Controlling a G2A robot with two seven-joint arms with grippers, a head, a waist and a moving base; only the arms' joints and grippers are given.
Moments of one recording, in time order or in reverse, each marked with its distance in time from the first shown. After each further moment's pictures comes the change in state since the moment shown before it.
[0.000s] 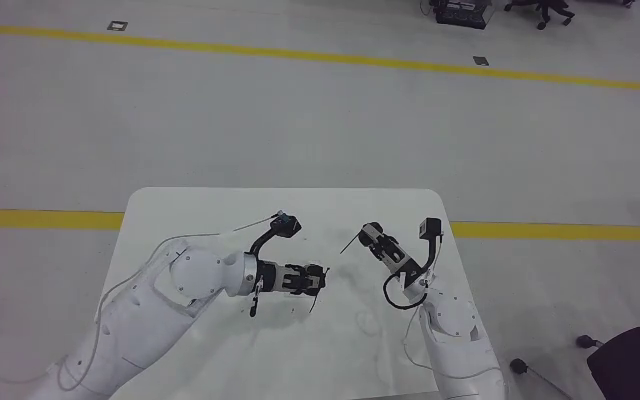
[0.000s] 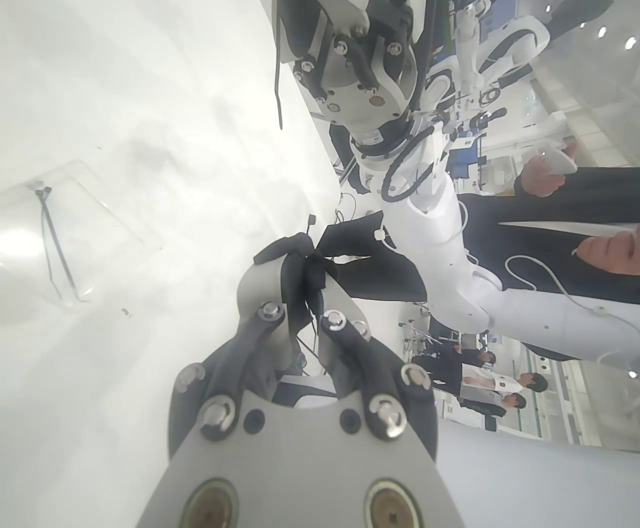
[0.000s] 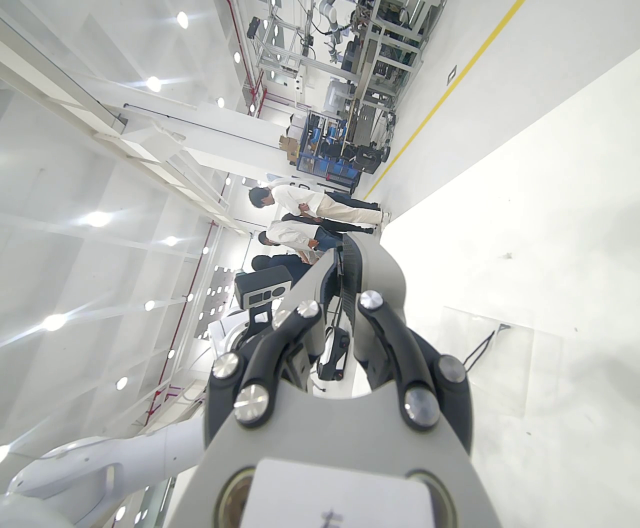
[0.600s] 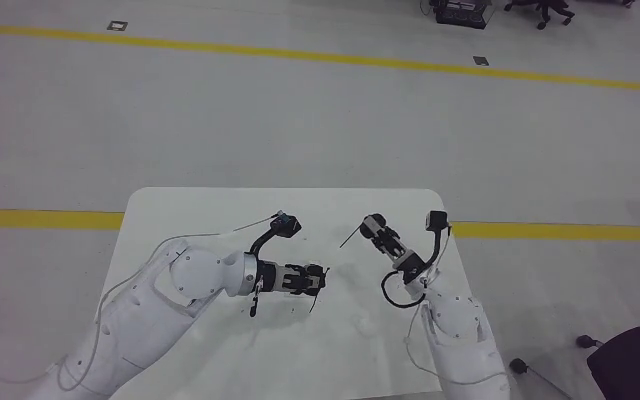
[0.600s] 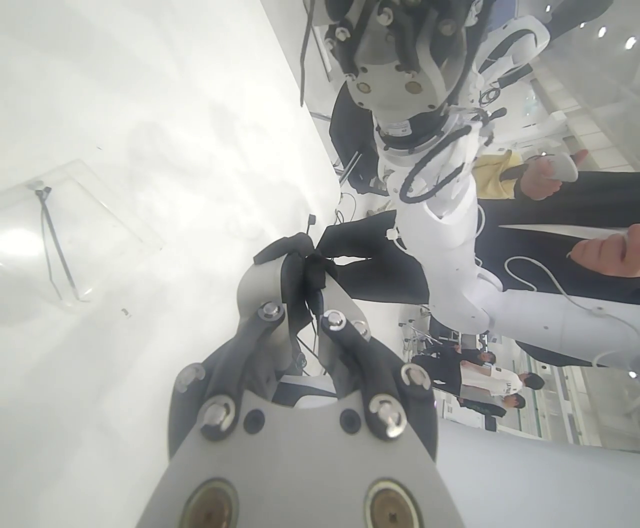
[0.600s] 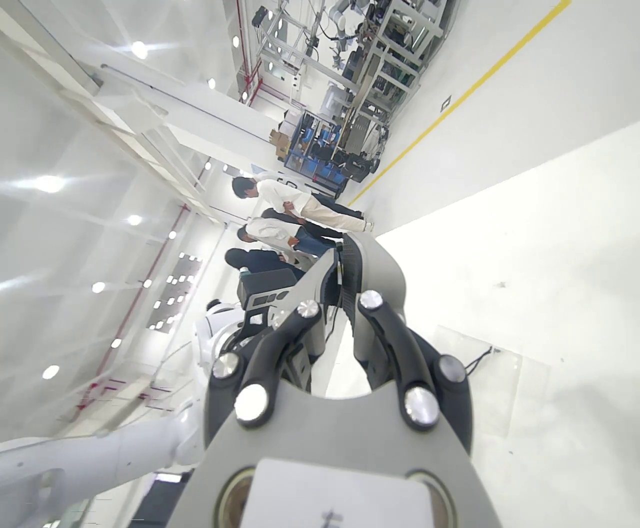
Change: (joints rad) left arm 0.000 0.000 0.000 0.000 0.000 0.000 0.000; right arm -0.035 0.010 0.004 -0.169 -0.222 0.000 -0.110
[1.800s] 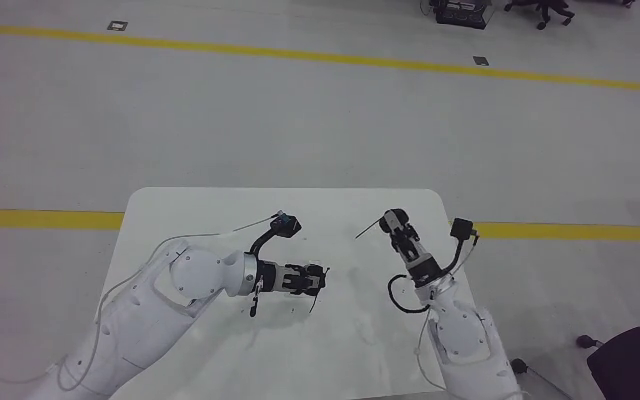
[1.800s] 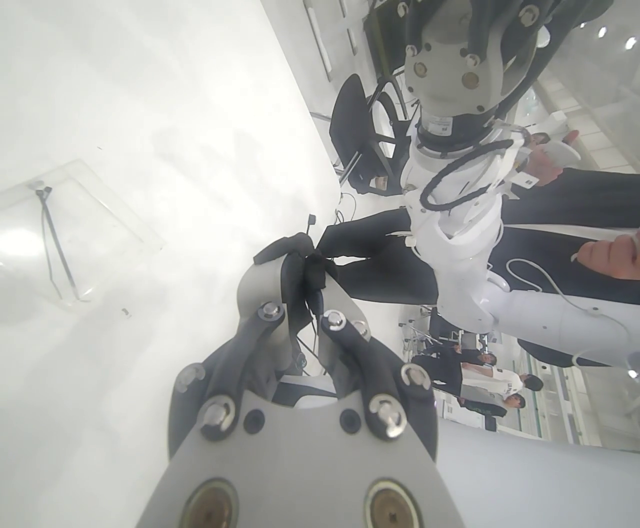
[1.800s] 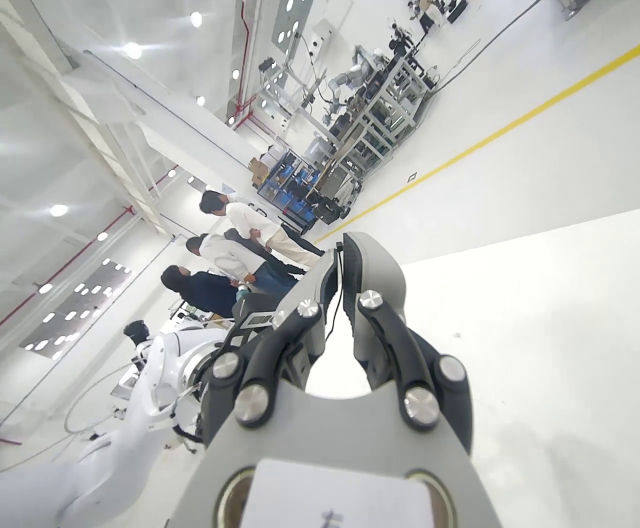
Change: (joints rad) left arm 0.000 0.000 0.000 0.000 0.000 0.000 0.000; right arm -0.106 0.076 0.007 -0.120 -0.091 0.000 -0.295
